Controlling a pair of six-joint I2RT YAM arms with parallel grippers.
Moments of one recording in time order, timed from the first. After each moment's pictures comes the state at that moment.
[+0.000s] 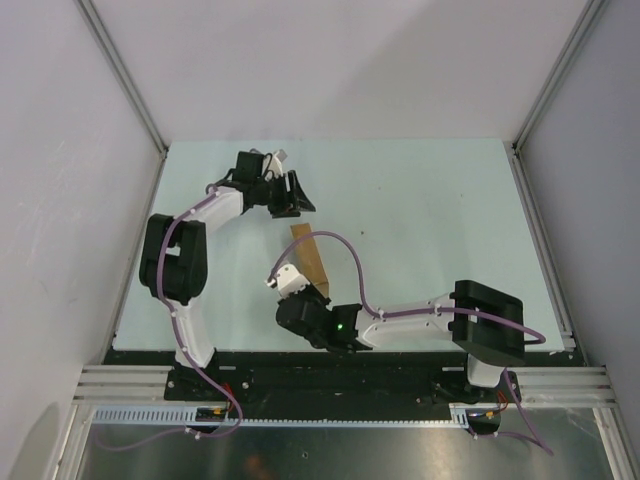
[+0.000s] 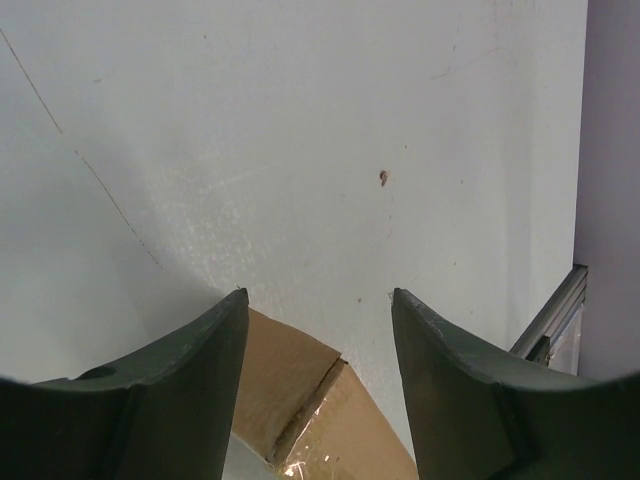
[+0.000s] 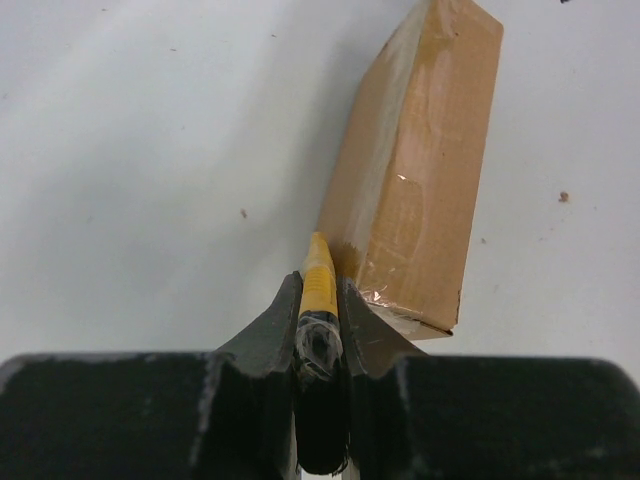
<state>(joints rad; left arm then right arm) -0.24 1.93 1.38 -0.26 0.61 -0.44 1.38 1.74 1.07 0.05 0.82 0.18</state>
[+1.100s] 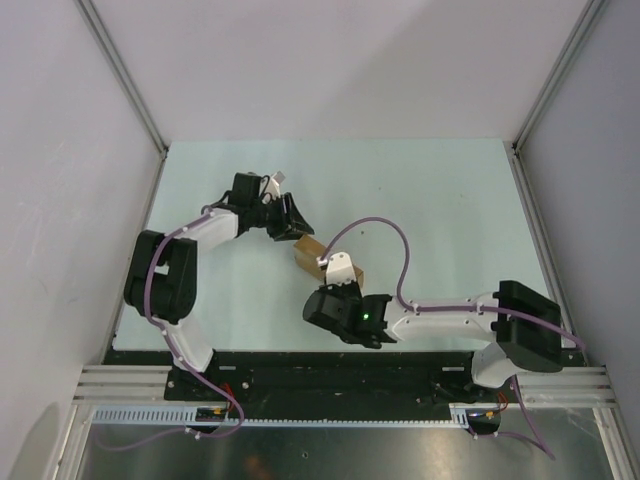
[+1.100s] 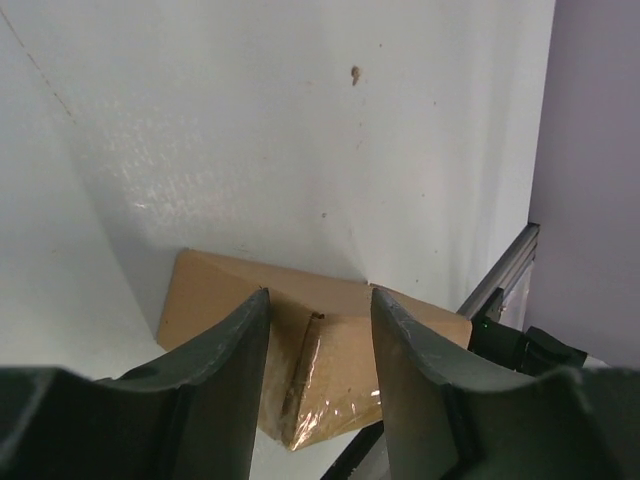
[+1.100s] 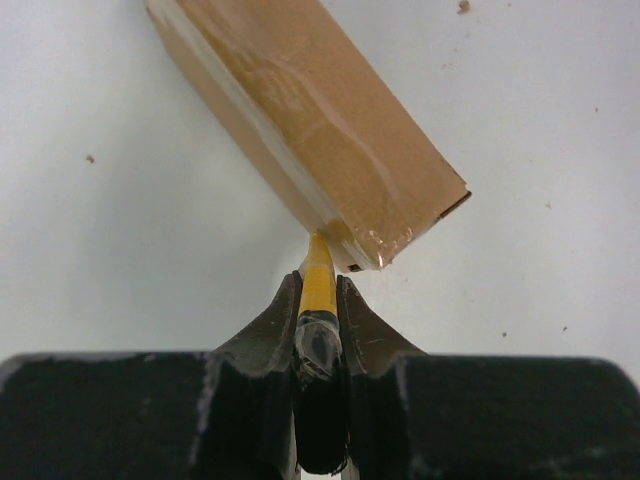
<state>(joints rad) -0.26 1.77 1.11 -0.19 0.68 -0.55 1.33 1.57 1.00 -0.40 0.89 0.71</state>
